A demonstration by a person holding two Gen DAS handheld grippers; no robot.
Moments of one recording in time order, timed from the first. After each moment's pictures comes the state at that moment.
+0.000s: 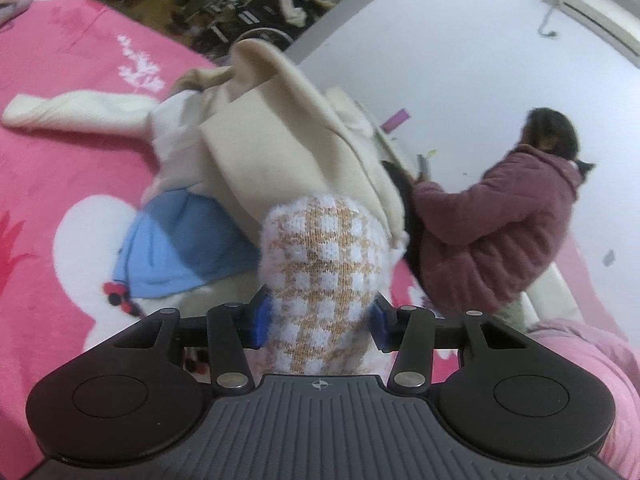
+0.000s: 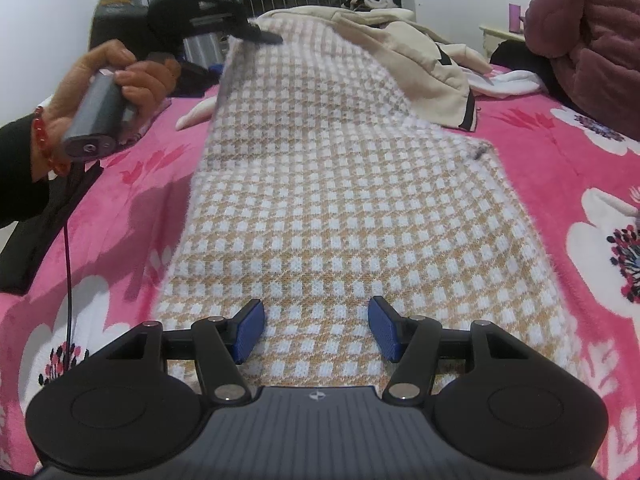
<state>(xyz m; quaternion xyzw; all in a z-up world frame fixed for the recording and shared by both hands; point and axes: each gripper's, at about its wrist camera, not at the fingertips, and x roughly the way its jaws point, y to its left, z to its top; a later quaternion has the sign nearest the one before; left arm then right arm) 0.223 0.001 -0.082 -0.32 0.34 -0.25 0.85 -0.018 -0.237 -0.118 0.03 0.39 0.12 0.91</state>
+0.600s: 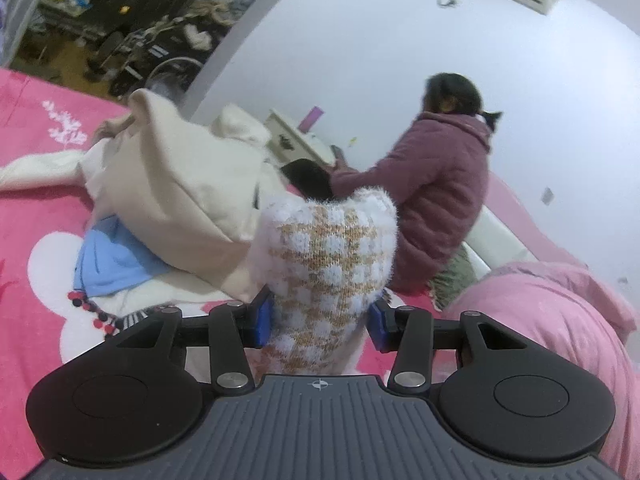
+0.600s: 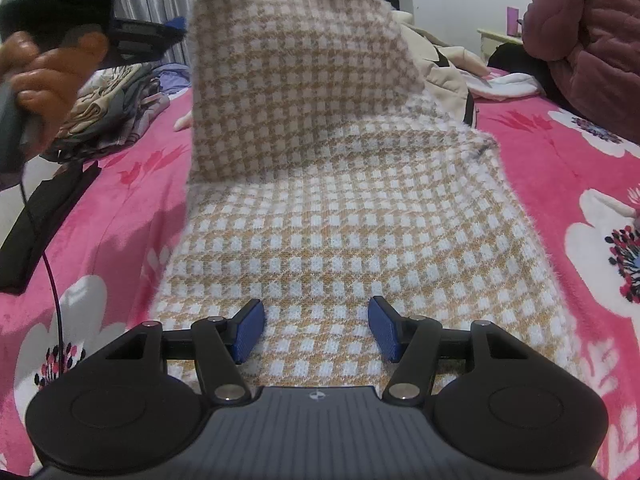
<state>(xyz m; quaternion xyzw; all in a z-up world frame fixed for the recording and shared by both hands) 0.145 -0.009 -0.039 -0.24 0.27 -0.35 0.86 -0.020 -0.235 -0.120 0.03 0.38 0.12 0.92</state>
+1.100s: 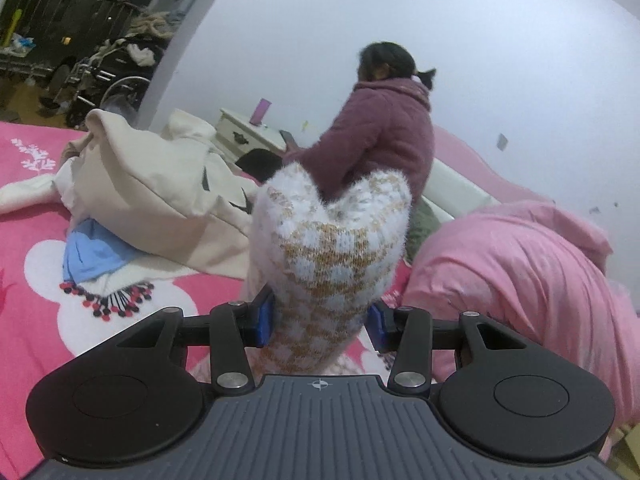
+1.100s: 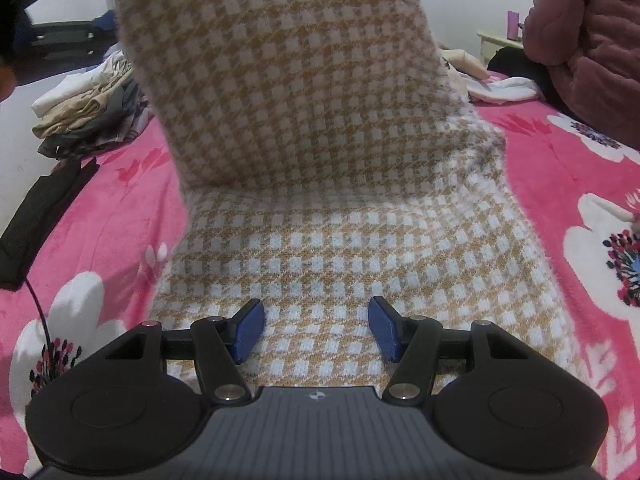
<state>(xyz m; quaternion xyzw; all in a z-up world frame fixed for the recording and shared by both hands) 0.073 -0.010 -0.031 -0.16 0.25 -0.41 0.86 -0.018 -0.232 -0.120 0.02 0.38 0.11 0.92</state>
